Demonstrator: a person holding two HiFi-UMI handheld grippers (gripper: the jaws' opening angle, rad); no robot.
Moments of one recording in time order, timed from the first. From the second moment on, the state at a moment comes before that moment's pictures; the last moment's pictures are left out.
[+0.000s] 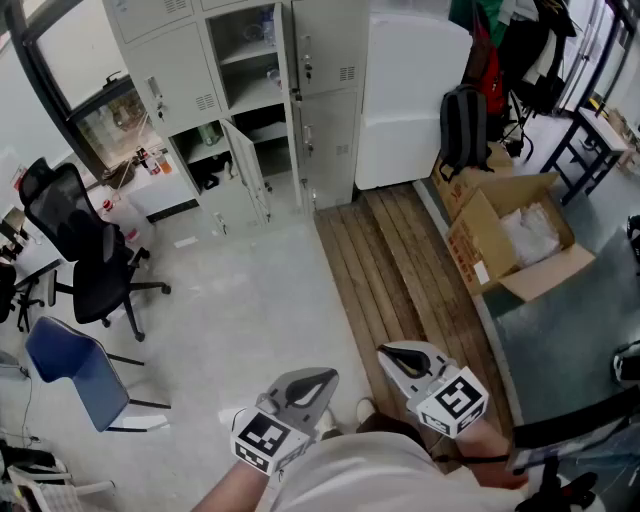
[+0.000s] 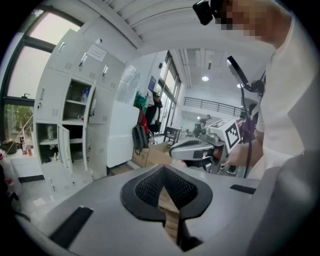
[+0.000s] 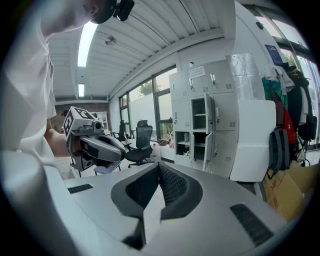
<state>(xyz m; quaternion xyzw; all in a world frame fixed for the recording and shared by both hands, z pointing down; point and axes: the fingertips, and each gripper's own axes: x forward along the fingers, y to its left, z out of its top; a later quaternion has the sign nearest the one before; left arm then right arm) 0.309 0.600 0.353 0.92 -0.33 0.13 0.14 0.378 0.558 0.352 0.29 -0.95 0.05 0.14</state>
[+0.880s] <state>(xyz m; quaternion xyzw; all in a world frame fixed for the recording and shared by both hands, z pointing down) 0.359 0.534 0.322 0.89 -0.41 0.09 0.15 0.429 0.480 0.322 0.22 -0.97 0.04 0.09</state>
